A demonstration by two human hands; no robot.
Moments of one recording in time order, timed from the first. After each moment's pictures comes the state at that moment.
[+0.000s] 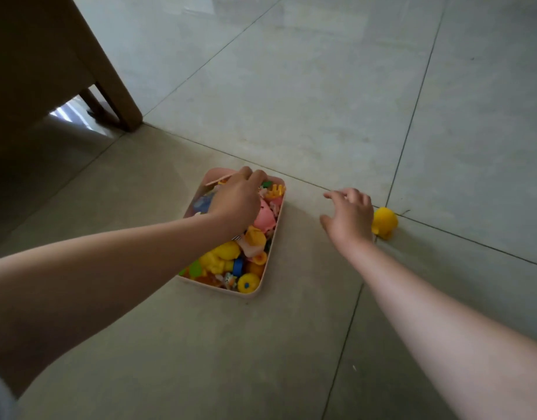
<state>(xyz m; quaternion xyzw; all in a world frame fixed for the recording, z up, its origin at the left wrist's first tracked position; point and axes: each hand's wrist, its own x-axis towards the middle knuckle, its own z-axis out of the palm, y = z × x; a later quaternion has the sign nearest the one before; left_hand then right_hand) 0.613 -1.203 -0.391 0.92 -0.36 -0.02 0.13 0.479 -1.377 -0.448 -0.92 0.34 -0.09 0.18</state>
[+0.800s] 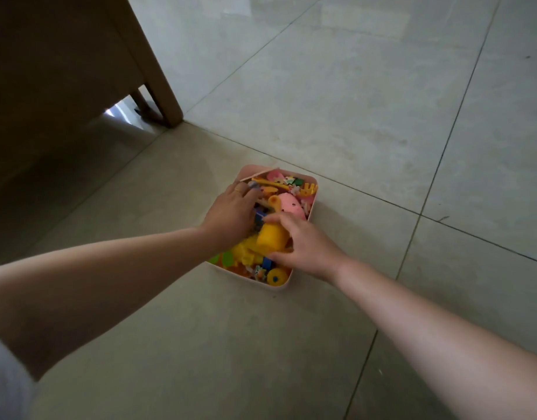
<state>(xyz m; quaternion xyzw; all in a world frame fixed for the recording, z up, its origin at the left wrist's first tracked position) 0.620 -1.130 -0.400 0.92 -0.39 -0.02 0.03 0.486 -1.273 -0.407 -0.91 0.00 0.03 0.40</state>
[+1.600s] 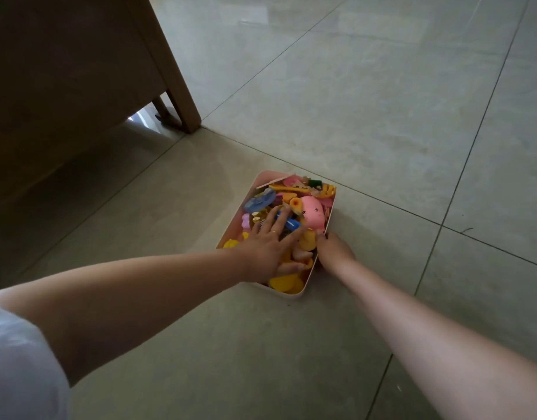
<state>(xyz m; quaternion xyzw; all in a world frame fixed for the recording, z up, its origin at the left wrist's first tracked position) 0.584 -1.125 -0.418 0.86 -0.47 -0.18 -0.09 0.516 -1.277 -0.454 -0.79 0.39 0.13 0.46</state>
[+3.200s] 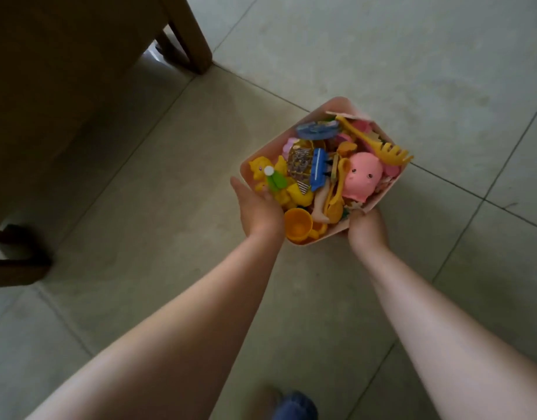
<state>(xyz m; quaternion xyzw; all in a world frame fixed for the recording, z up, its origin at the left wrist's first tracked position) 0.610 -1.127 -0.371 0.88 0.22 -0.15 0.40 0.531 -1.258 -0.401 -0.72 0.47 0.05 0.50</state>
